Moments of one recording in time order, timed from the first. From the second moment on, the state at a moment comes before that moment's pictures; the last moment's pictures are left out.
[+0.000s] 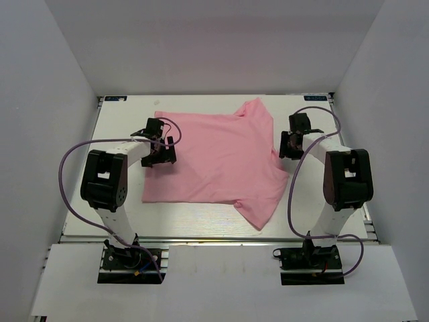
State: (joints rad) left arm -0.20 1.83 1.15 -0.44 -0.12 -0.33; right arm 0.13 1.80 1.16 -0.42 0.10 0.19
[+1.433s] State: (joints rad) left arm -0.20 1.78 1.10 -0.46 -0.15 -0.34; right arm 0.15 1.66 1.19 -0.44 0.23 0.23
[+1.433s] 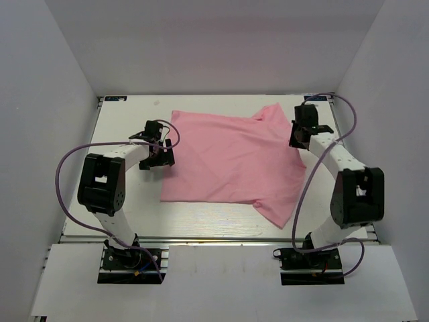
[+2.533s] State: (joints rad) left arm -0.23 1.31 0.79 -0.51 0.08 -0.41; right arm 0.14 1.10 0.93 -0.83 0.32 0.52
